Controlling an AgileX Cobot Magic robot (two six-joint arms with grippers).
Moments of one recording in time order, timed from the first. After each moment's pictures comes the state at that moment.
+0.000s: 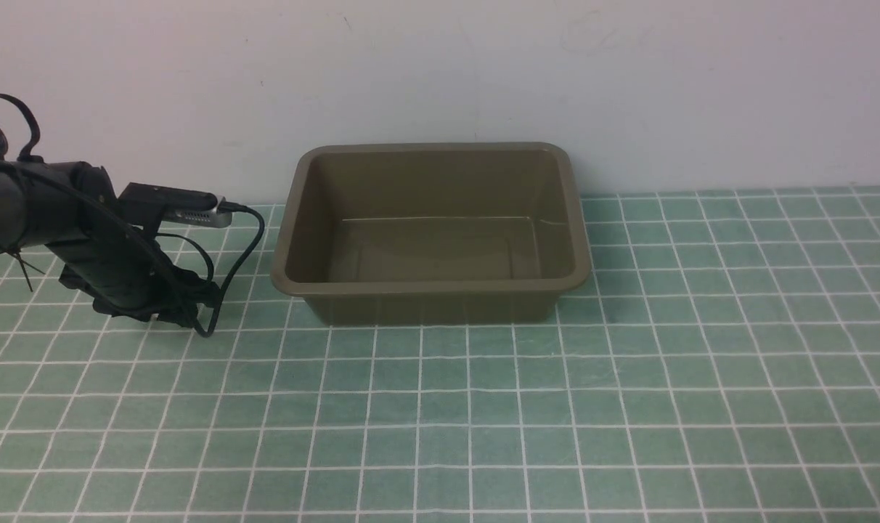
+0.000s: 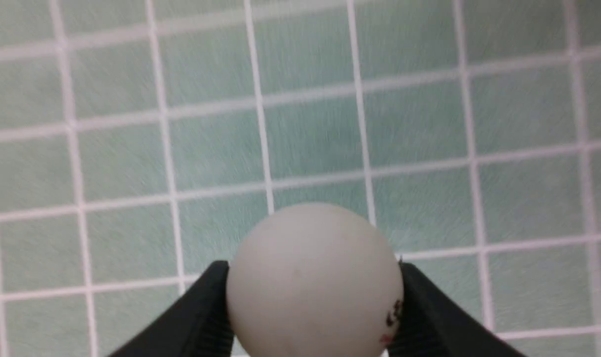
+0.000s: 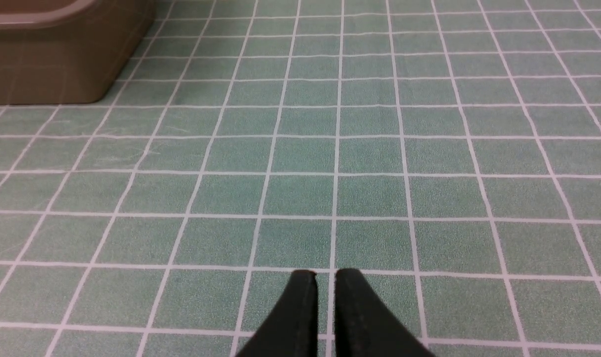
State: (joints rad) right arm 0.02 0.32 0.03 0.31 0.23 -0.28; left arm 0.07 1.96 -1.48 -0.05 0.66 0.19
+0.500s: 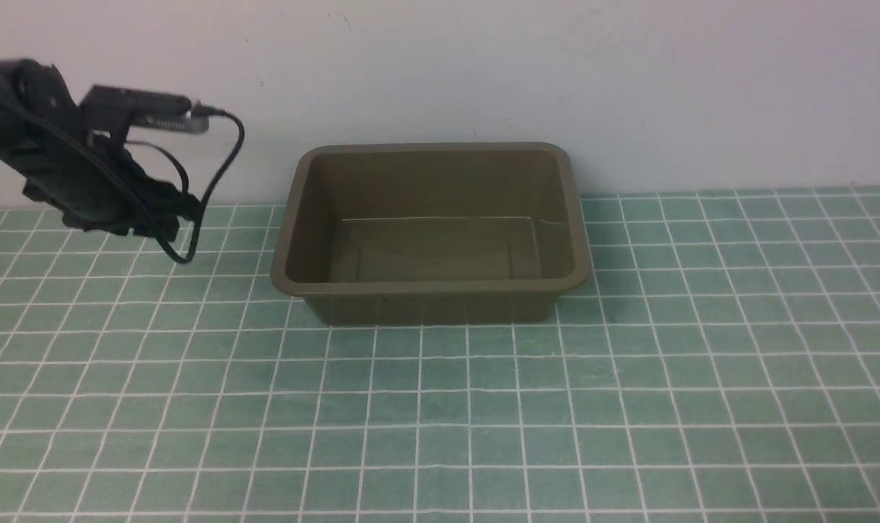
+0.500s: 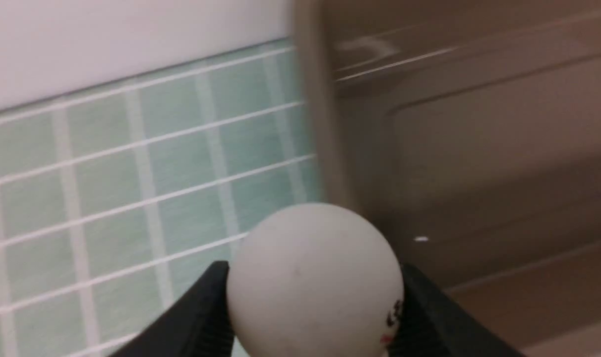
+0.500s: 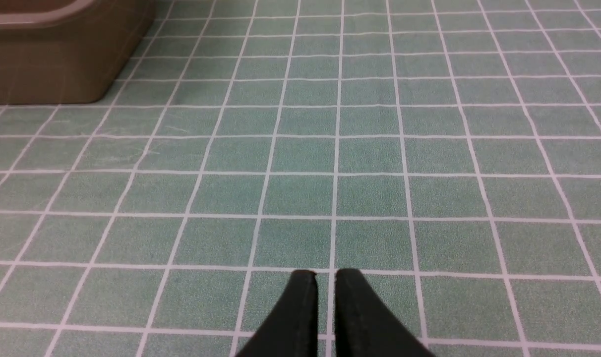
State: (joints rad) right arm 0.02 0.32 0.03 0.31 0.23 -0.28; left arm -0.03 1.84 -1.60 -0.29 0.81 0.32
